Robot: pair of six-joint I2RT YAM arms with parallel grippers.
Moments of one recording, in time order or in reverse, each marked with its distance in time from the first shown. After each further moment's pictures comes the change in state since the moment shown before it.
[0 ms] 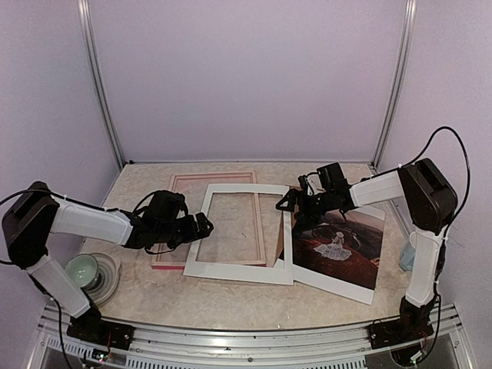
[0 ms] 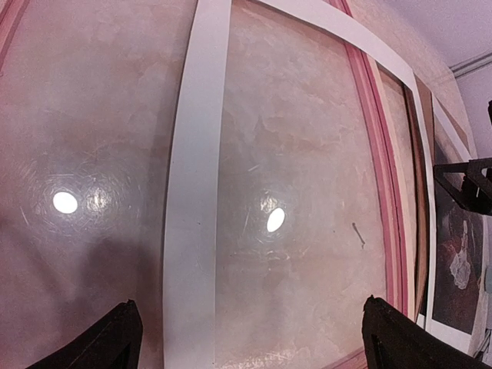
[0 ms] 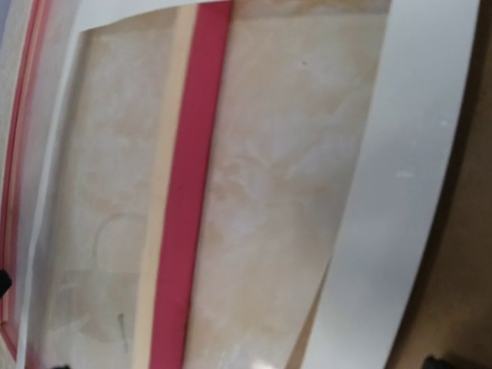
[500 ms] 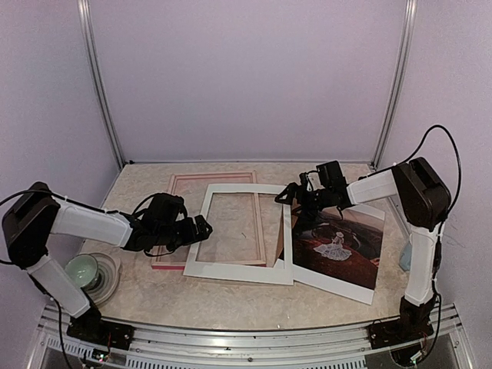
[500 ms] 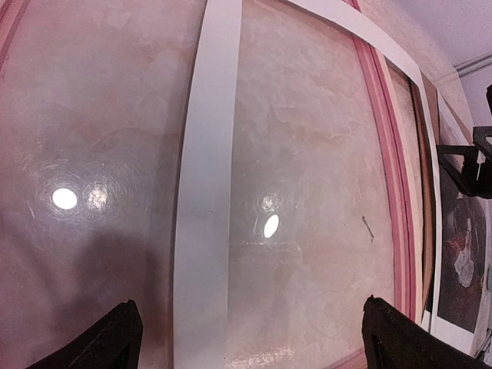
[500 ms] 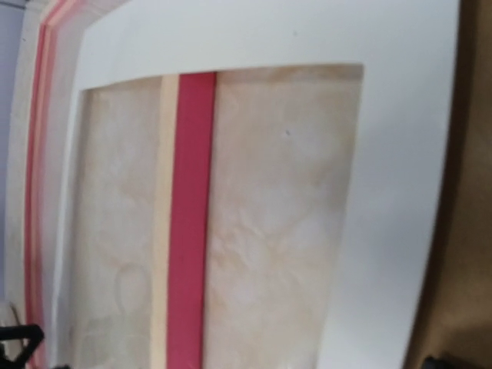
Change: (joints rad) left arm 0.000 0.002 -0.020 0.008 0.000 -0.006; right arm -0.020 0.078 0.071 0.045 -0.011 0.111
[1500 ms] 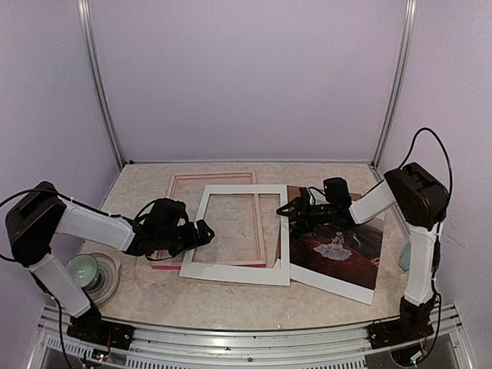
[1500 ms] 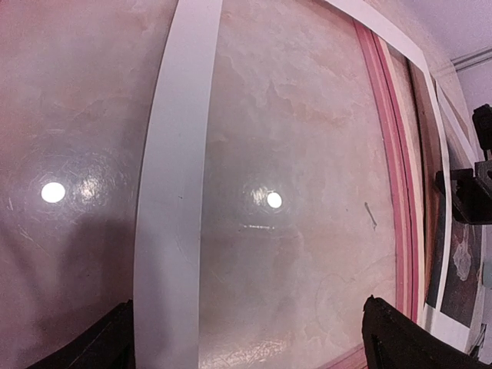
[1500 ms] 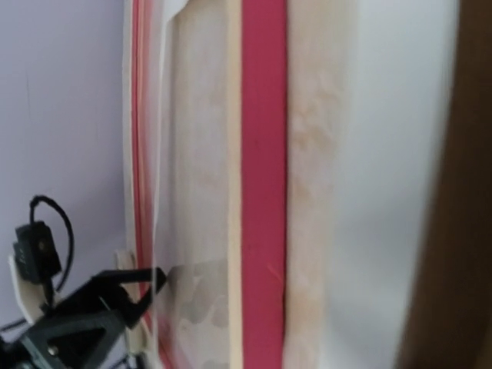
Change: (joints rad) left arm -0.012 0.030 -0.039 0.071 0.030 -0.037; right arm 0.000 0.025 -0.230 0.449 -0.252 0.303
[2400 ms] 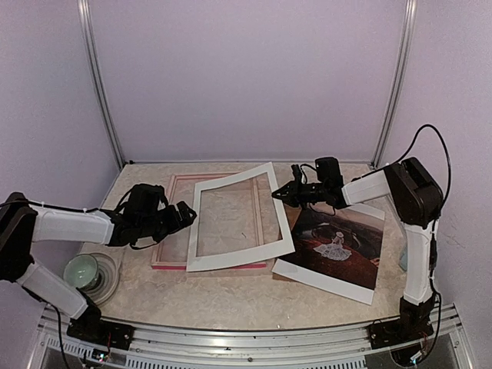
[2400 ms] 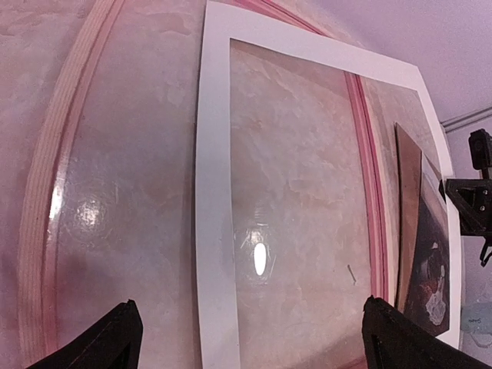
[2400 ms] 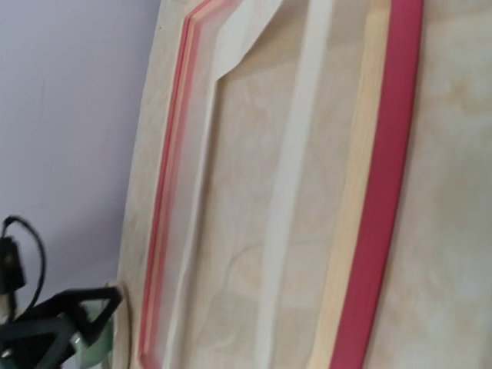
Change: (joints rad) left arm 0.126 -0.173 -0.008 -0.078 -0.018 0.019; right arm 0.011 0.042 0.265 -0.179 0.026 -0.131
